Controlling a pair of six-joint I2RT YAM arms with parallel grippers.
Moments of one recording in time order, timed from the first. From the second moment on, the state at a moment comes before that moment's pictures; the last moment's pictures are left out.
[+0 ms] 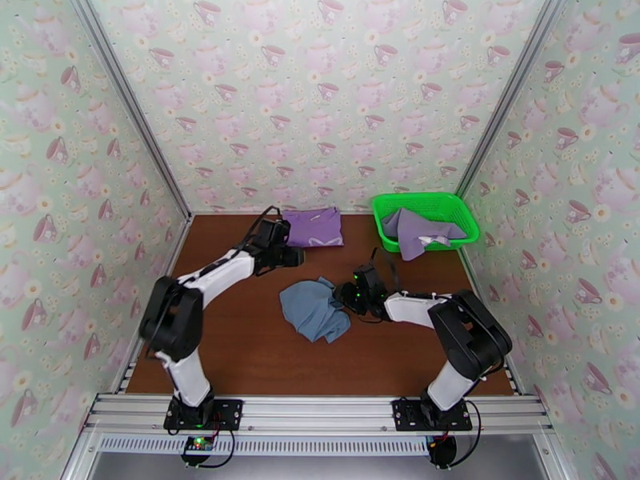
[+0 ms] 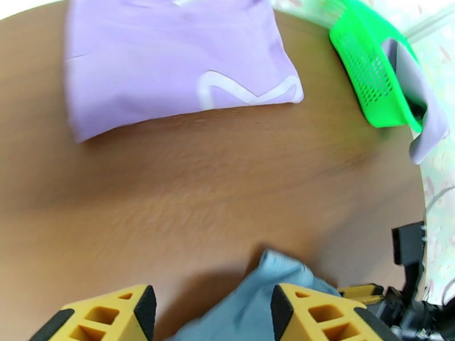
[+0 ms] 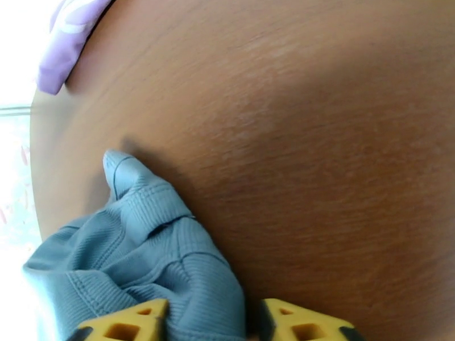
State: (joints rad) left arm -0.42 1.94 1.42 -0.36 0.21 -0.35; right arm 0.53 1.69 0.74 0.10 -0.20 0.94
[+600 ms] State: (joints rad) left arm -0.50 2.19 1.57 -0.44 0.41 -0.16; right arm 0.53 1.41 0.74 -0.06 -0.09 0.74
